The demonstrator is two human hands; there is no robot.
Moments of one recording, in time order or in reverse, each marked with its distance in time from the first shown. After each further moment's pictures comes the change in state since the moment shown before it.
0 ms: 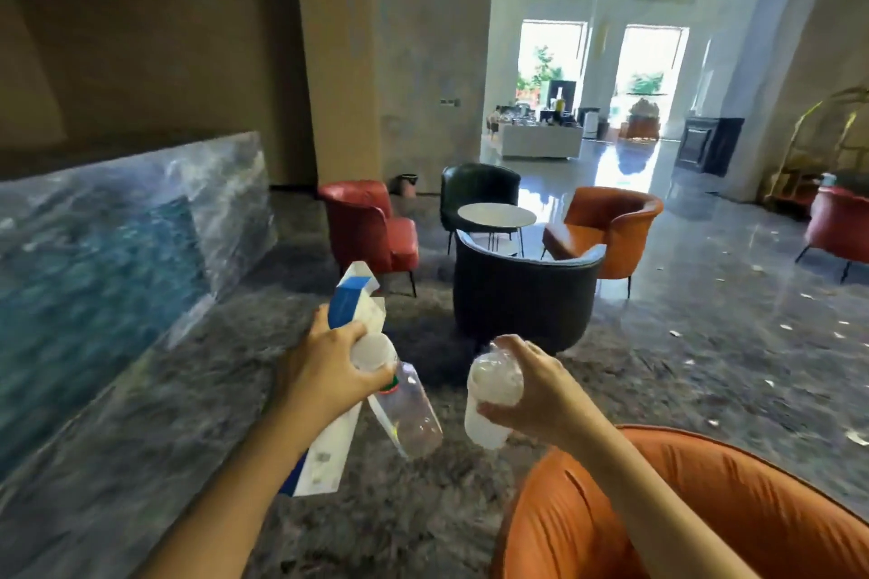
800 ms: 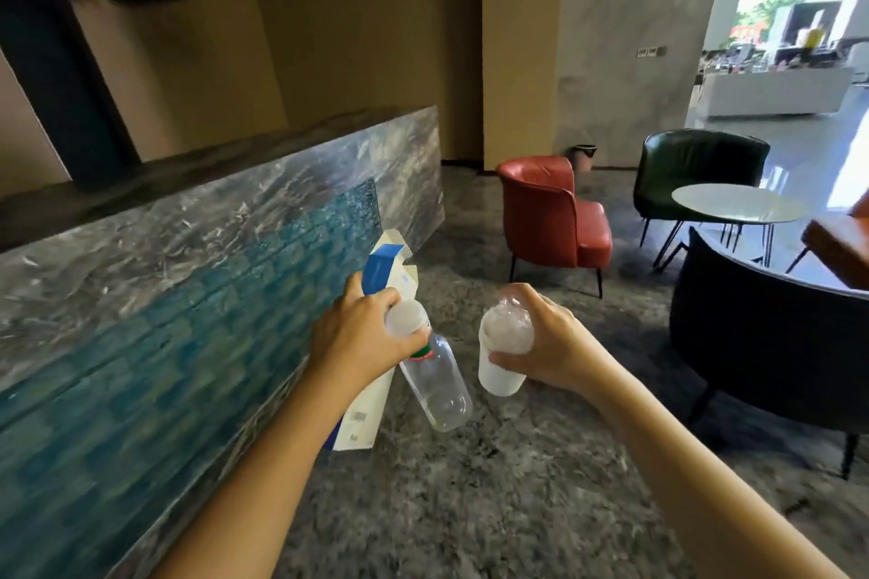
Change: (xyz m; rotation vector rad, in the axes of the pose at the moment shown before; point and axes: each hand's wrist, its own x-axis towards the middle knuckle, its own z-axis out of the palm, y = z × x) left_hand 0.215 -0.334 -0.048 0.252 0.079 -0.294; right_hand 0.356 -0.195 0.267 0.234 -0.200 -0.296
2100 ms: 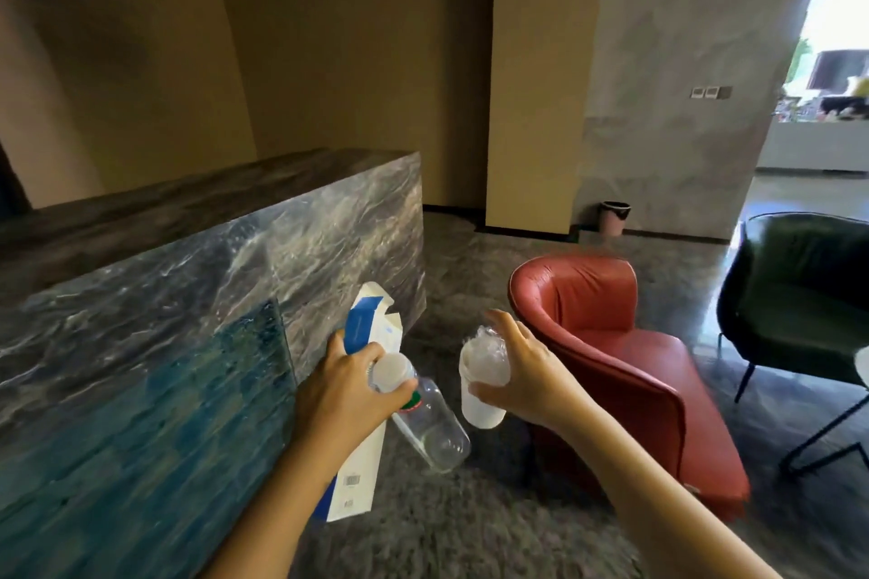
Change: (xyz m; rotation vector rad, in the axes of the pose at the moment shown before) left_hand 1.079 -0.010 0.441 -0.100 0.045 -0.100; right_hand 1.079 0.483 0.073 -0.071 -0.045 -0.038
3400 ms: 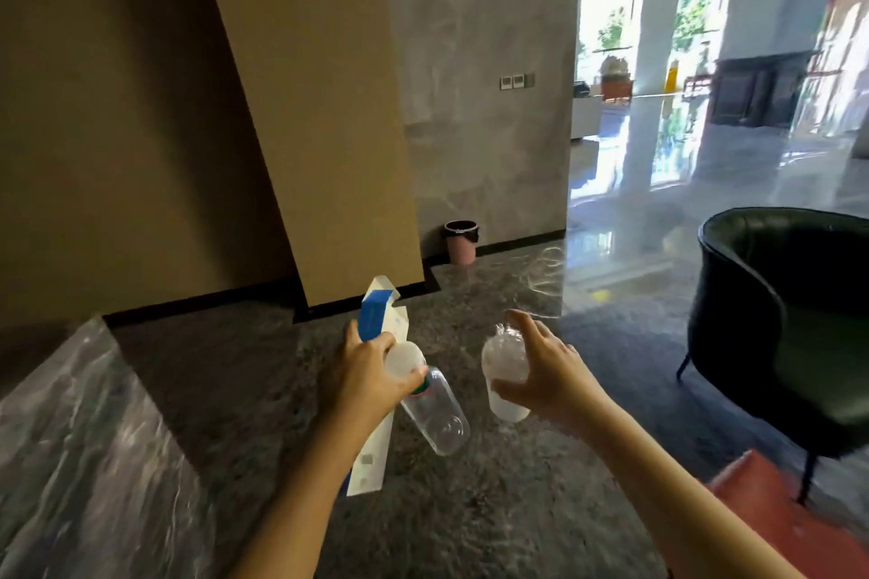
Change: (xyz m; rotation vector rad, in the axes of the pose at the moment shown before) left_hand 1.218 0.158 0.576 -0.235 -0.280 0.499; right_hand 1.035 0.605 0.023 -0.221 0.370 0.579
